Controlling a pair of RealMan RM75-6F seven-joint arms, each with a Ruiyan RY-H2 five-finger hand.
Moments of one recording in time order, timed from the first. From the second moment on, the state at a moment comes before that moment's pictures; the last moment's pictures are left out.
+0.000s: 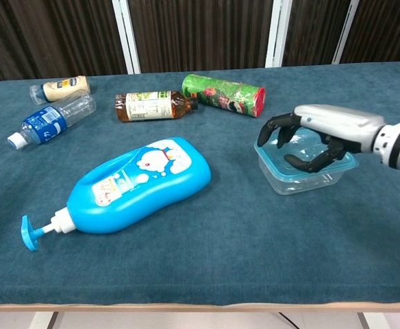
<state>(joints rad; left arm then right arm) -0.13 -1.06 0.02 -1.71 1.56 1.41 -0.05 0.69 -1.55 0.02 -1.19 -1.57 1.03 0.28</state>
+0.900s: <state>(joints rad) -0.12 -1.08 0.02 -1.71 1.55 1.43 0.03 0.21 -1.19 -0.05 -1.63 -1.37 1.48 -0.18</state>
